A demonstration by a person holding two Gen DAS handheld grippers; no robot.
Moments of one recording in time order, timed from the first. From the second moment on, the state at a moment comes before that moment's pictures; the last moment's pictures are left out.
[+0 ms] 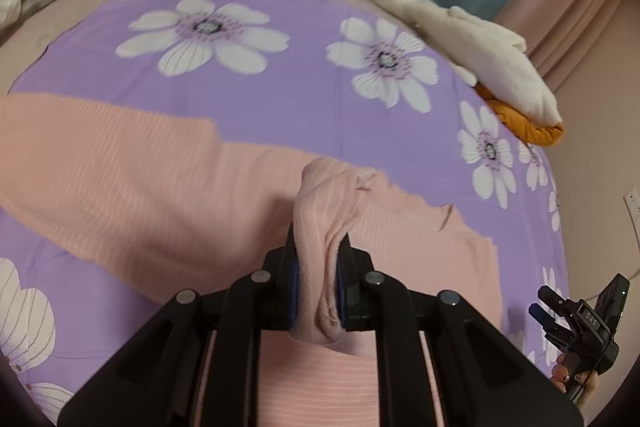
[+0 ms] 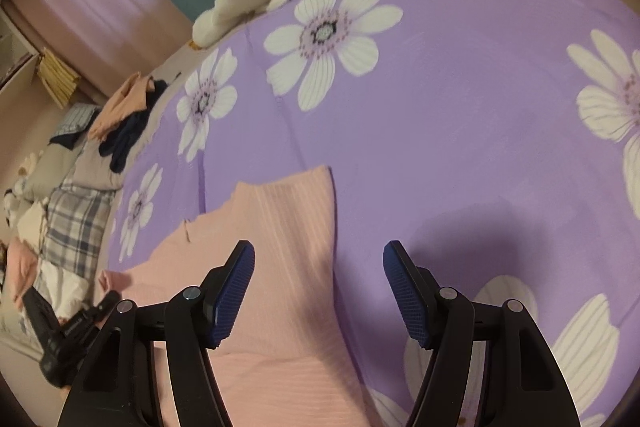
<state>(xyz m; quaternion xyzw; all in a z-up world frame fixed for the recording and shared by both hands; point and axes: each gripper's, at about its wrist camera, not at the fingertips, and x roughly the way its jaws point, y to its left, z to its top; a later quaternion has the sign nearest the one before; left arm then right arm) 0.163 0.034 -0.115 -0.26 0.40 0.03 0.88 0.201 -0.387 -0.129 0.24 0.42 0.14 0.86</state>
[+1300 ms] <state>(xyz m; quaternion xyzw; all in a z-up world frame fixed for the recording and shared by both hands) 0.147 0.082 -0.166 -0.26 0.44 0.07 0.86 0.218 -0.345 -0.167 0.15 0.45 0.10 0.87</state>
